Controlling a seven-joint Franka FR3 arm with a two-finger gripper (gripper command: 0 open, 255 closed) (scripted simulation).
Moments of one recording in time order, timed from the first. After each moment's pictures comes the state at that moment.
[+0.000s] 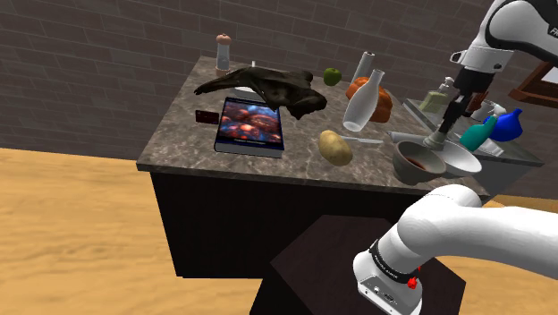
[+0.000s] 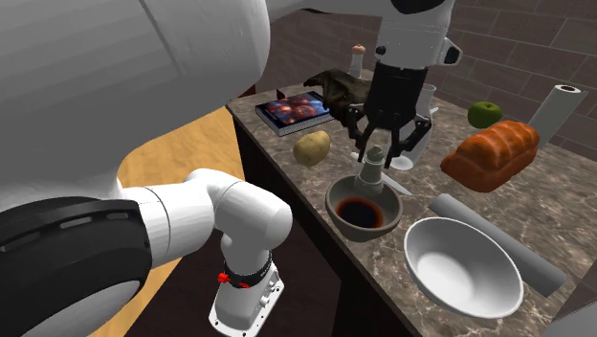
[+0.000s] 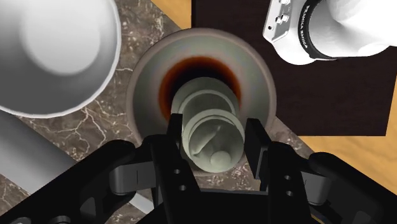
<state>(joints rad) -0.20 -0.93 -0.47 -2.29 -0.44 1.26 -0.51</state>
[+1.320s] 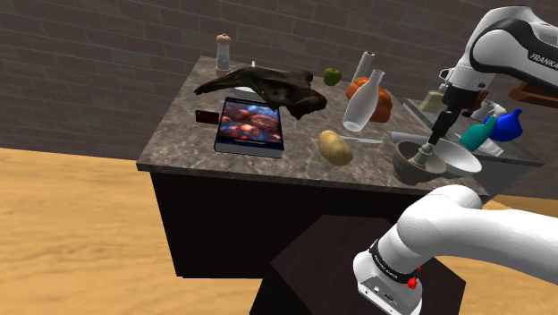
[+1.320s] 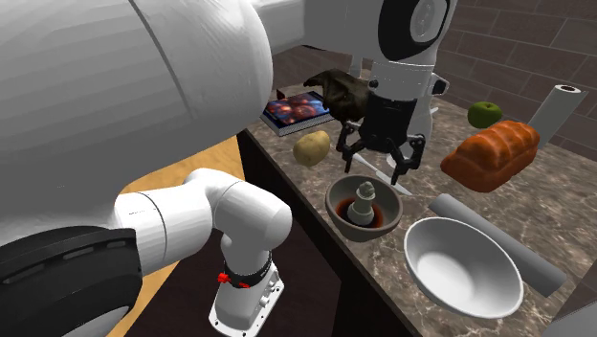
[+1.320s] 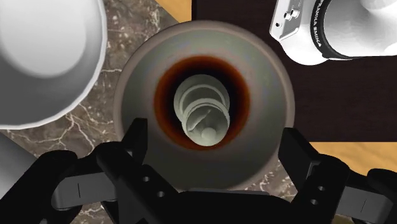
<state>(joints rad) -0.21 -0.98 -0.51 -2.42 -0.47 1.36 -0.49</state>
